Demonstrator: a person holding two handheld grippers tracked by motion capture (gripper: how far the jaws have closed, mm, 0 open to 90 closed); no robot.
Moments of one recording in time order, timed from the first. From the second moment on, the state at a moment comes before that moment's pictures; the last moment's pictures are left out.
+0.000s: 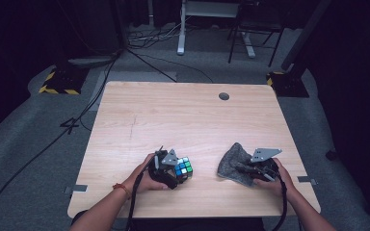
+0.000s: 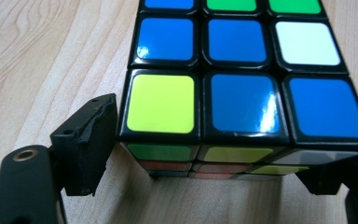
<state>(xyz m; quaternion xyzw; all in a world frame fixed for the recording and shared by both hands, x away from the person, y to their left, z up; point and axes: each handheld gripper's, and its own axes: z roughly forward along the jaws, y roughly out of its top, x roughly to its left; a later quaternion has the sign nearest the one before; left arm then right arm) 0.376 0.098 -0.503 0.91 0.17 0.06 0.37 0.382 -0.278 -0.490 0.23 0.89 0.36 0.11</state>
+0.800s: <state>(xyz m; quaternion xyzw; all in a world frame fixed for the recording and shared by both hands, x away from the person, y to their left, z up) 0.379 0.097 -0.501 0.91 0.15 0.05 0.38 0.387 -0.274 -0.490 0.23 0.89 0.37 0.10</state>
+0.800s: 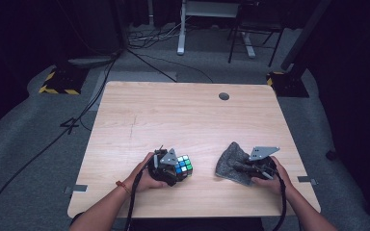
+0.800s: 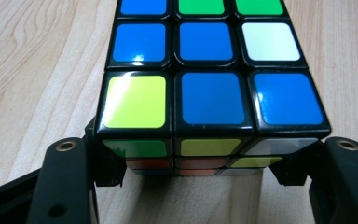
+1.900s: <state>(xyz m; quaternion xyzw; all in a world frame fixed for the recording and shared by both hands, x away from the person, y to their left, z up) 0.388 0.058 -0.472 0.93 0.10 0.06 0.36 0.376 -0.252 -0.435 0.17 0.87 0.44 0.13</state>
